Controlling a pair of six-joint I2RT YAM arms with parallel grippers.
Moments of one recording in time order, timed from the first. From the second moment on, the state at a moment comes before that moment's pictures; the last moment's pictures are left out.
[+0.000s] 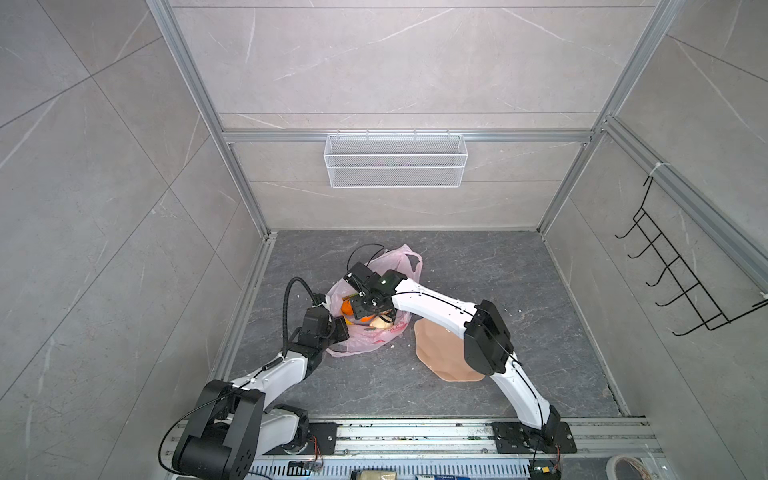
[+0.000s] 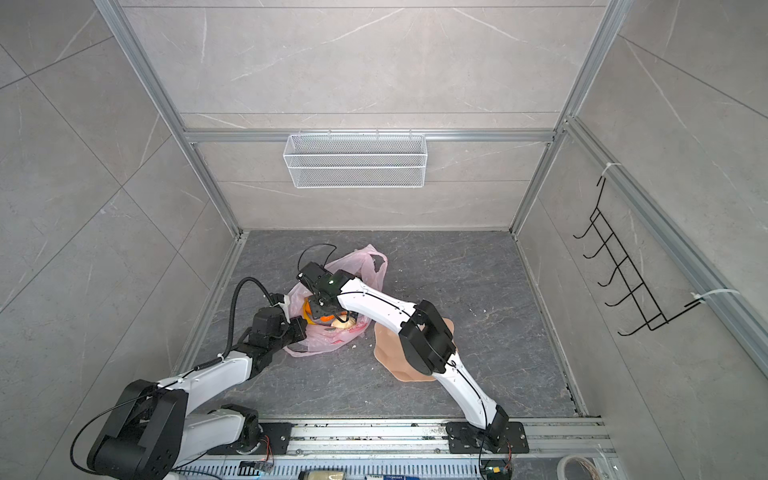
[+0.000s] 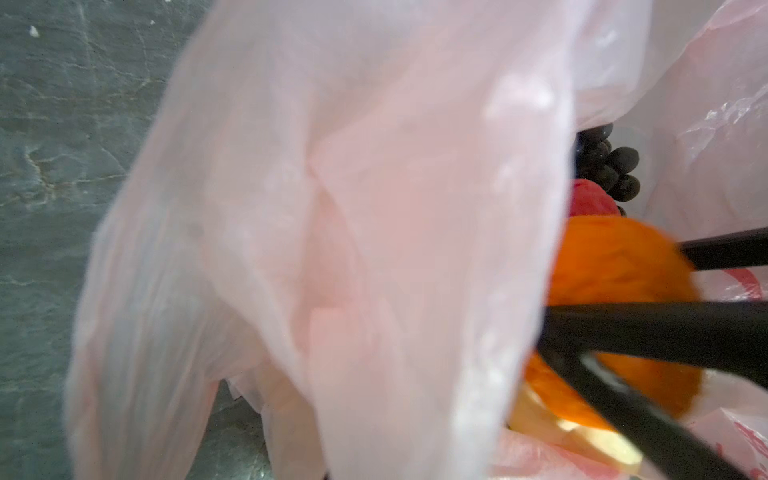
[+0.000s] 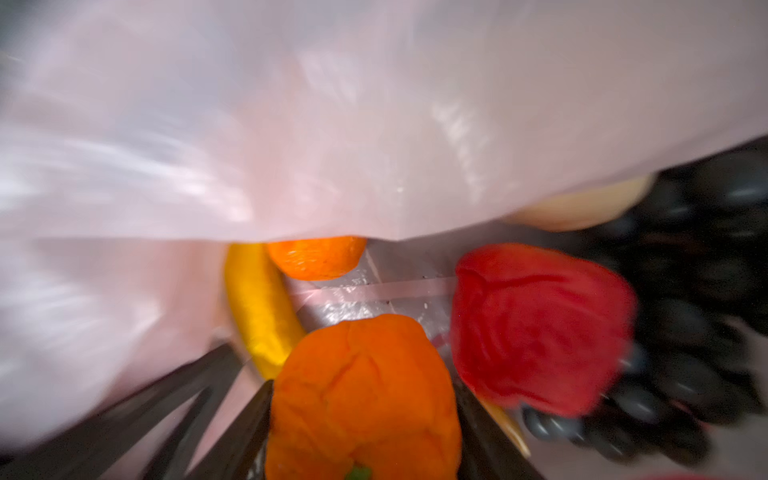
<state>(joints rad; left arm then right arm) -0.29 1.21 0.36 0.15 0.08 -0.52 0.95 2.29 2.13 -0.90 0.10 0.50</state>
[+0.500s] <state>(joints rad) -0.29 1.22 0.36 0.15 0.08 -0.52 0.74 1.65 1.49 -0.81 0.12 0.53</state>
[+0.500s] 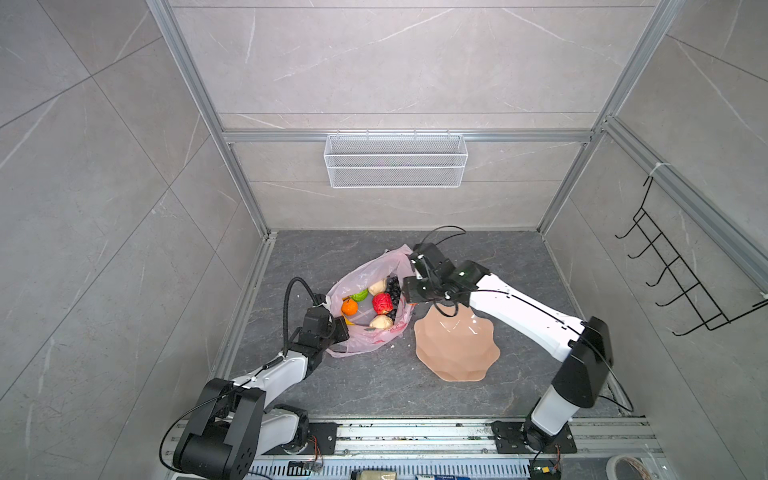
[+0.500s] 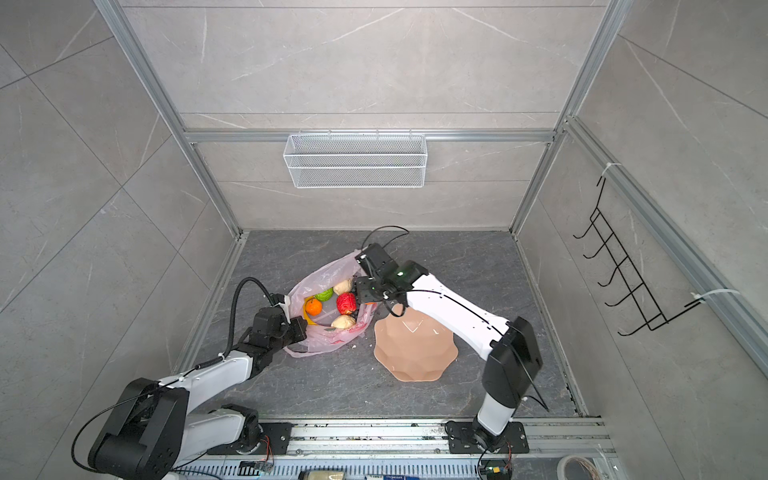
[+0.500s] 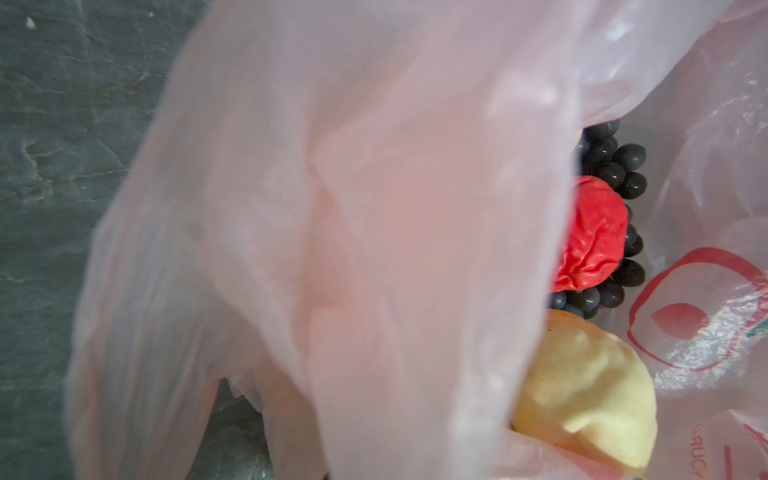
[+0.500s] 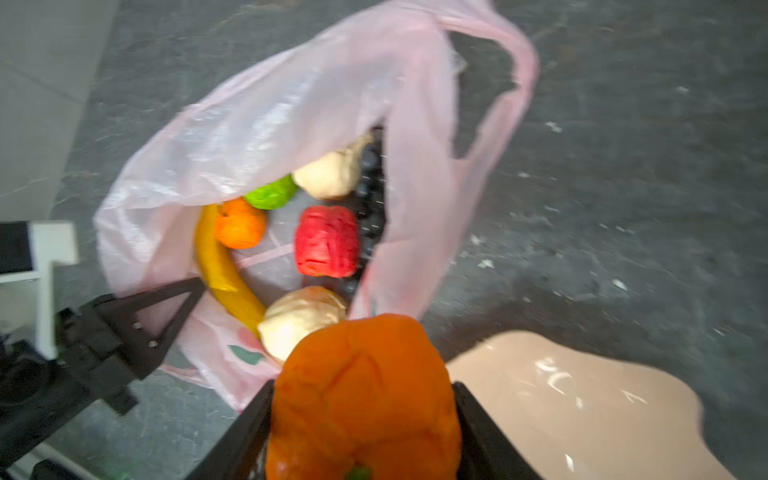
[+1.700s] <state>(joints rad) -0.29 1.23 0.41 0.06 0.08 -0.52 0.66 1.57 0.92 -0.61 0.14 0.72</state>
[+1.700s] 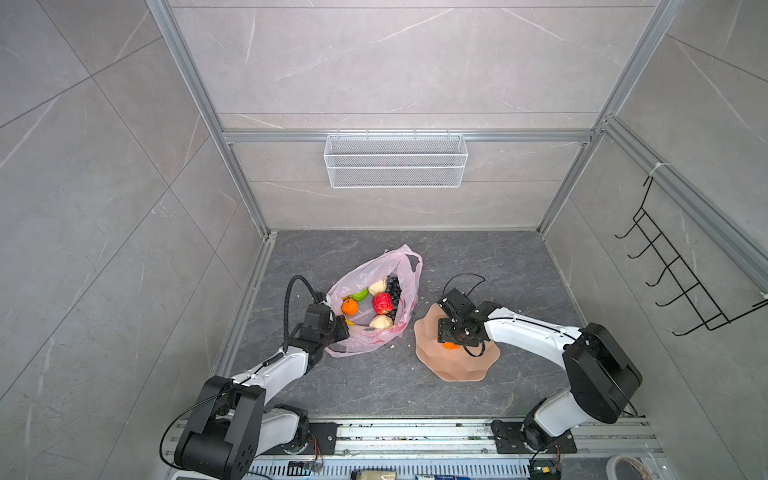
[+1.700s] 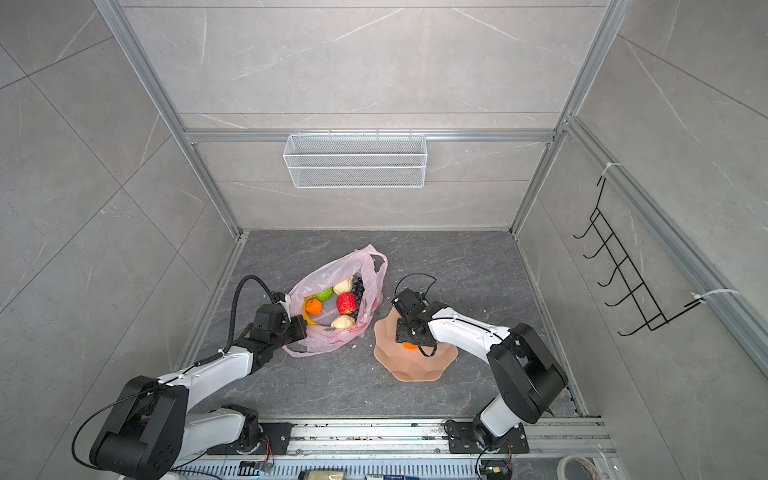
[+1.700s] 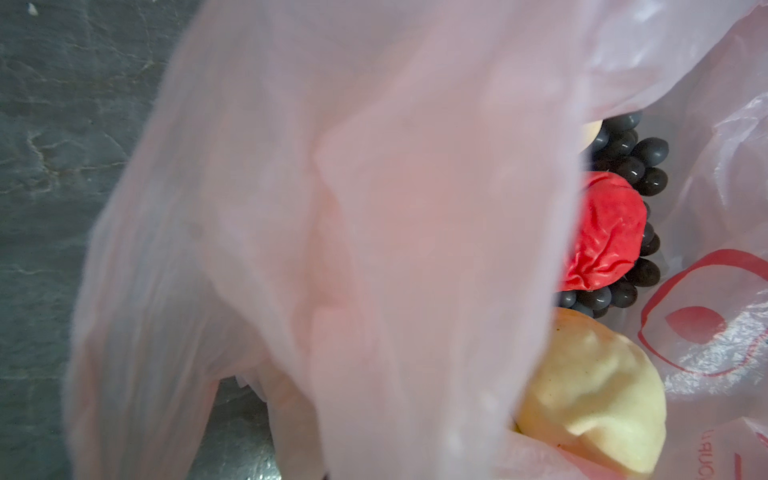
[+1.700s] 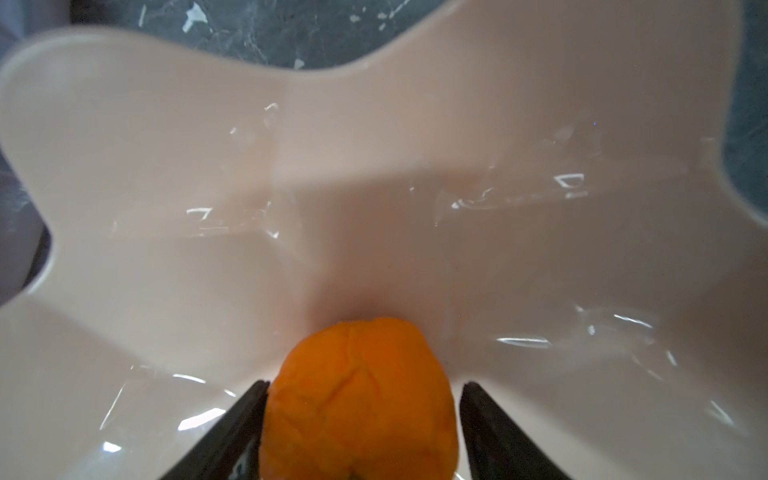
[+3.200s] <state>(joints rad) -0.29 1.18 0.40 0.05 0.07 -0.55 0.88 2.21 1.87 -0.74 0.18 0.68</state>
